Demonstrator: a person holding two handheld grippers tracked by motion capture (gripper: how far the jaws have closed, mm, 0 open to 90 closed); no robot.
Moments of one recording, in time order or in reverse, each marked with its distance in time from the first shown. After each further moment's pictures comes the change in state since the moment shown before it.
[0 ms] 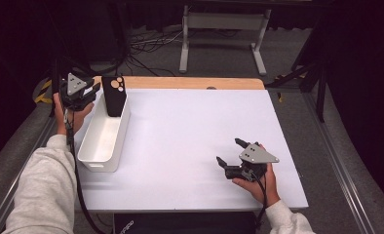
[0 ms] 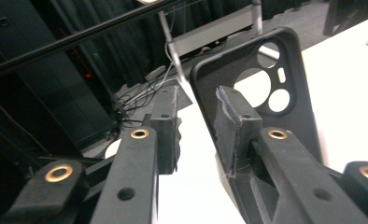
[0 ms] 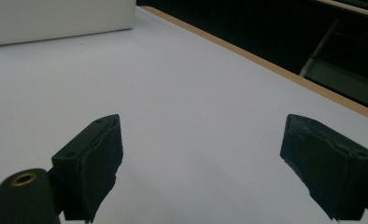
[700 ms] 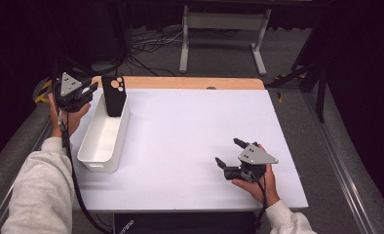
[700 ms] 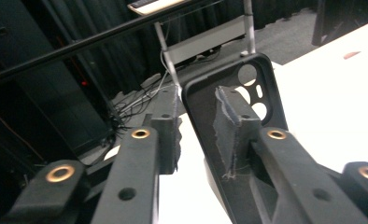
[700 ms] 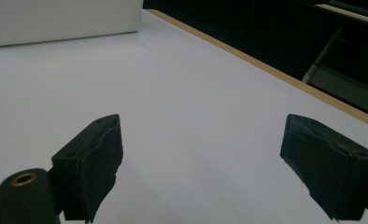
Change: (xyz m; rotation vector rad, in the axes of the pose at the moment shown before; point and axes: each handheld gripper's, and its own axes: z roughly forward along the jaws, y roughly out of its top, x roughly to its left) left arm -0.002 0.012 -0.025 -0.032 -0.010 -0.006; right arm 0.003 0.002 -0.001 -0.015 0.015 -0.023
